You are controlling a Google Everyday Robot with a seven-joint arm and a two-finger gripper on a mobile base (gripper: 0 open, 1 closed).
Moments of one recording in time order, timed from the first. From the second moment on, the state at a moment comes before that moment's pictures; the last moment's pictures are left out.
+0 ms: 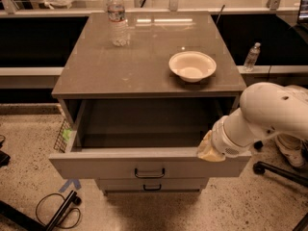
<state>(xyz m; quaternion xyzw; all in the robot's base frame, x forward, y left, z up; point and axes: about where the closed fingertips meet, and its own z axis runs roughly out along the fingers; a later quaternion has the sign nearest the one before) 0.455 -0.153 0.697 -0.64 0.75 0.07 0.18</state>
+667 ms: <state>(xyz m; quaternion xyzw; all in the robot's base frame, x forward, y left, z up) 0.455 -0.153 0.698 -0.64 0.75 0.07 0.18</state>
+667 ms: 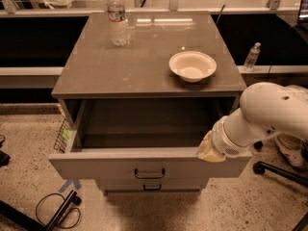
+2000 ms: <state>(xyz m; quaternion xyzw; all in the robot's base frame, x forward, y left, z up) 0.461 -0.185 0.750 -0.64 0.76 0.01 0.10</state>
